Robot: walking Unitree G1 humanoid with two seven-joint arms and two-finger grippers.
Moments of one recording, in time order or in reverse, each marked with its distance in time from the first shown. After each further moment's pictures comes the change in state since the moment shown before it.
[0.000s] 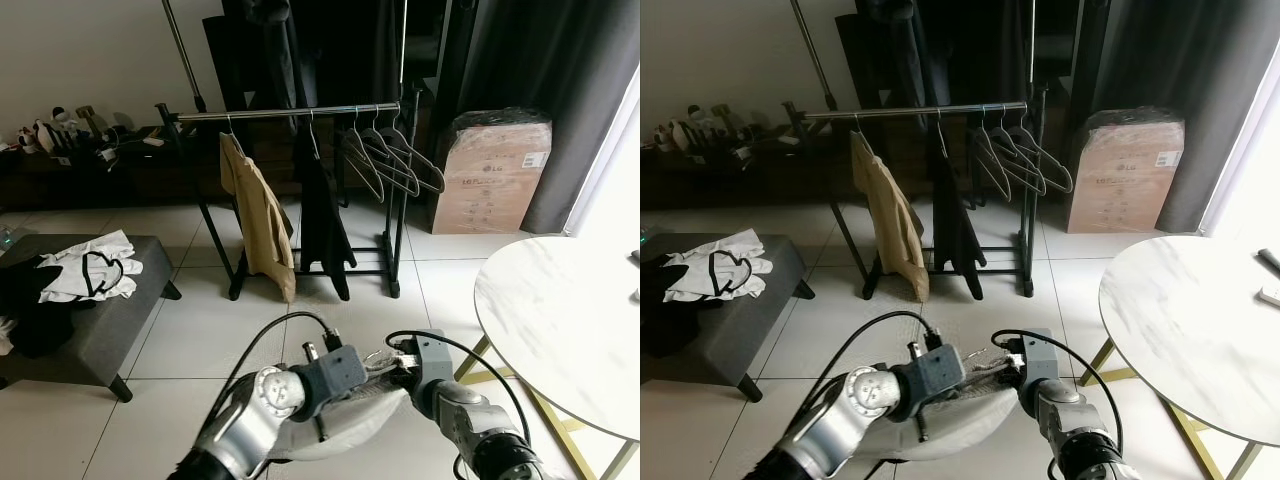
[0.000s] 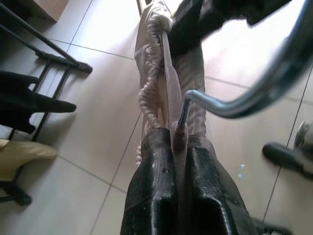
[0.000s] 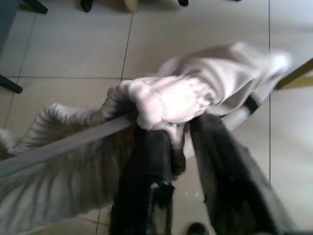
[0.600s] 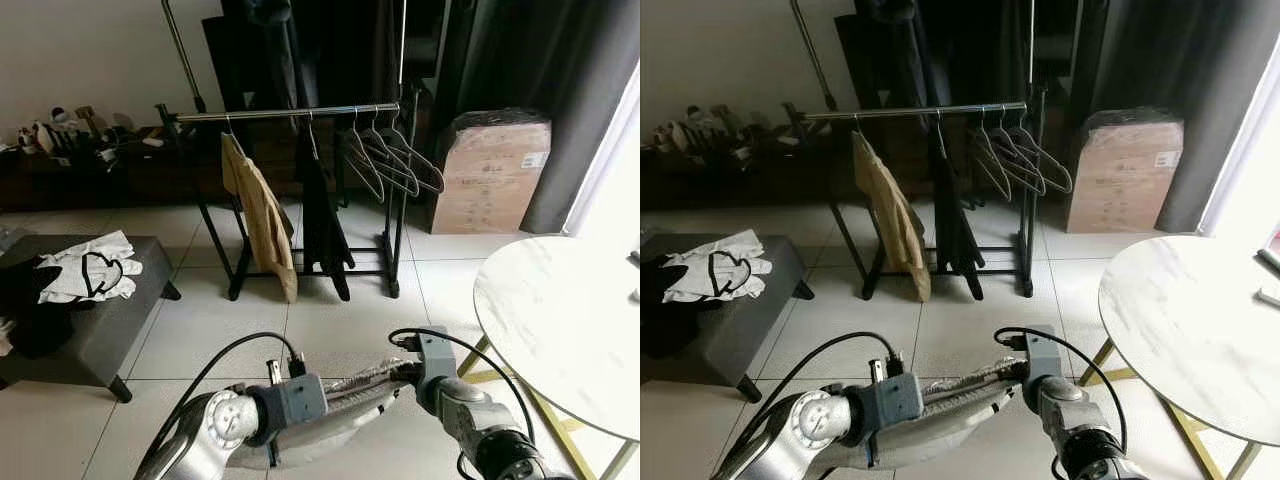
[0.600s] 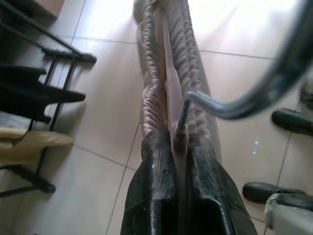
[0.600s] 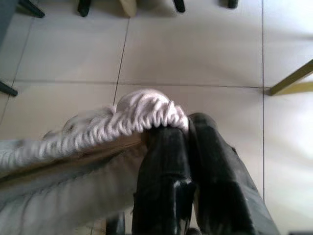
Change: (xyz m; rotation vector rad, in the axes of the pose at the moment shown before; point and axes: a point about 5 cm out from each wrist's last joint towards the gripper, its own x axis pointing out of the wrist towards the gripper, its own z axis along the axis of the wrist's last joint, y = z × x) left arm -0.047 -0.010 -0.032 0.114 0.035 0.000; right arm 0.000 -0.005 0.004 -0.019 -0.017 -0.025
